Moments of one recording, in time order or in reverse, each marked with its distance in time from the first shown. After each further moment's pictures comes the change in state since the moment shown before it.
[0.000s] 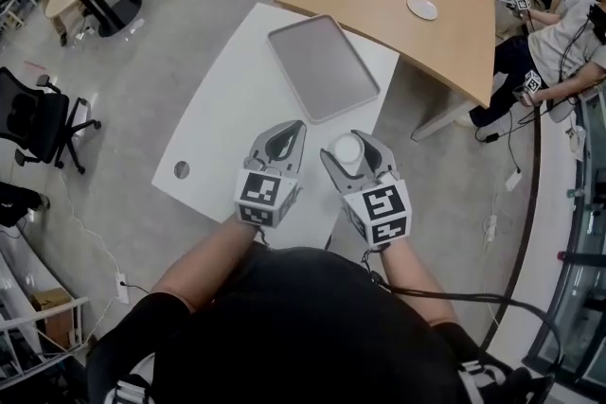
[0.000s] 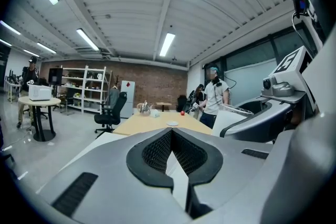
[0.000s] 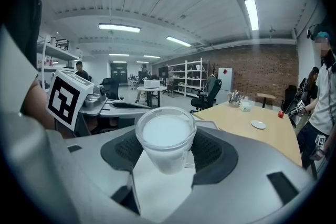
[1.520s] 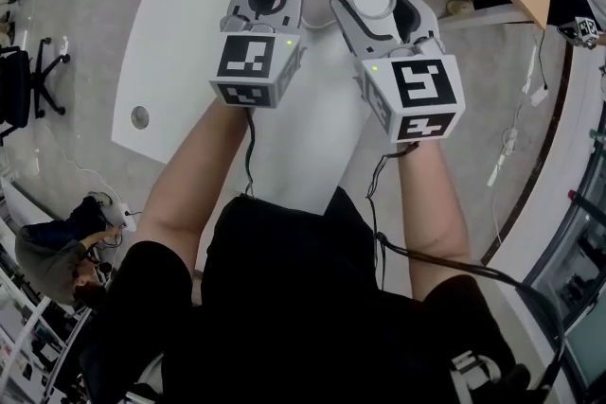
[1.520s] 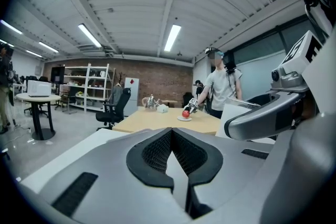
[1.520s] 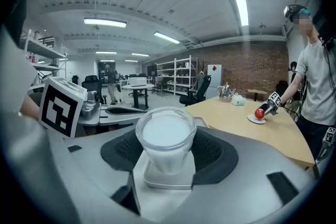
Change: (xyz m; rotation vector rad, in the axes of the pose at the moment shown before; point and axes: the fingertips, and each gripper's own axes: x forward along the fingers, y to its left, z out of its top) left arm 0.190 0.100 -0.096 -0.027 0.015 0.059; right arm 0.175 -0.129 -0.069 0.048 0.013 -0.108
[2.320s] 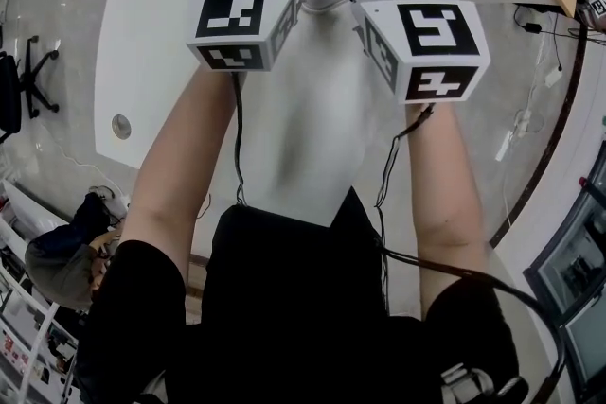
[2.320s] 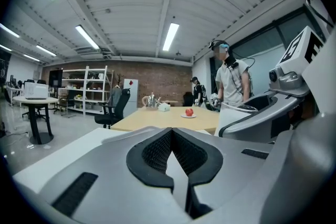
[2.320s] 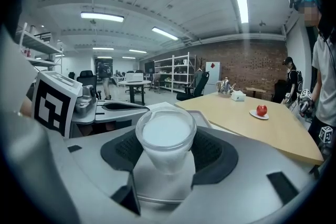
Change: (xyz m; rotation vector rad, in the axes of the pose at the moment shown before) left arm 0.061 0.044 -0.057 0.070 -0.028 -0.009; right arm 0.091 -0.017 -0.048 -0.018 0.015 -0.032
